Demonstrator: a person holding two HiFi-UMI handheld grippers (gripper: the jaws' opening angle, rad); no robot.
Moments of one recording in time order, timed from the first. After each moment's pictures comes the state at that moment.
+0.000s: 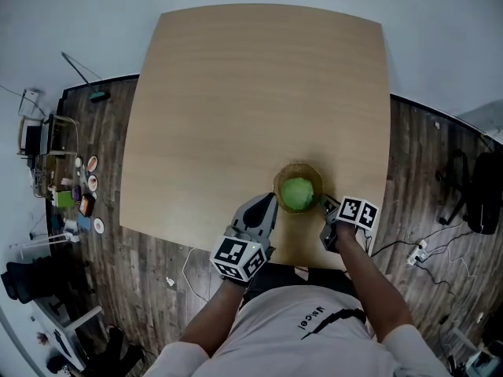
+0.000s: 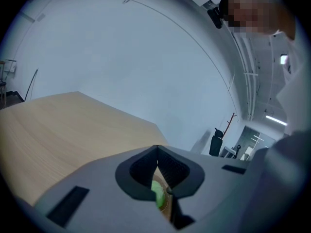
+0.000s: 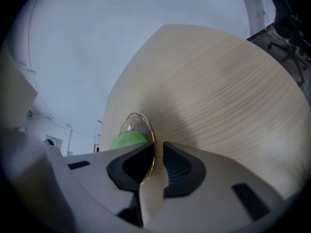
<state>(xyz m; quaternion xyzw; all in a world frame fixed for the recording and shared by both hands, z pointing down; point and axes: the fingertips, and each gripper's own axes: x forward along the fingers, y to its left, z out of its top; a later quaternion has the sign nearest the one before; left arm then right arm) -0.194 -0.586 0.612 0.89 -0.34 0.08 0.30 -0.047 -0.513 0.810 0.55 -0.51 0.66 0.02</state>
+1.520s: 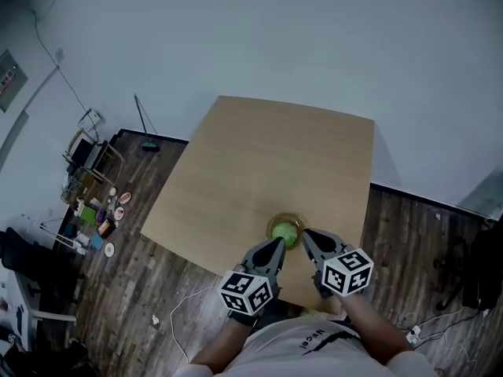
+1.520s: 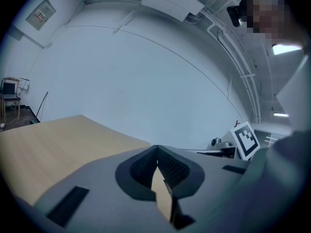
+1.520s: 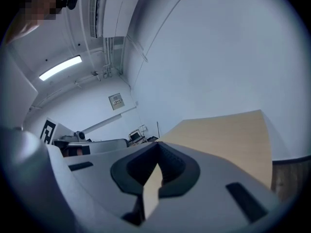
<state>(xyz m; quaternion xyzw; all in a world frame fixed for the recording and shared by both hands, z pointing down) -0.129 -0.477 0.468 0.88 -0.41 0.01 0.24 -0.064 -0.493 0.490 0.43 -0.86 0.26 0.01</state>
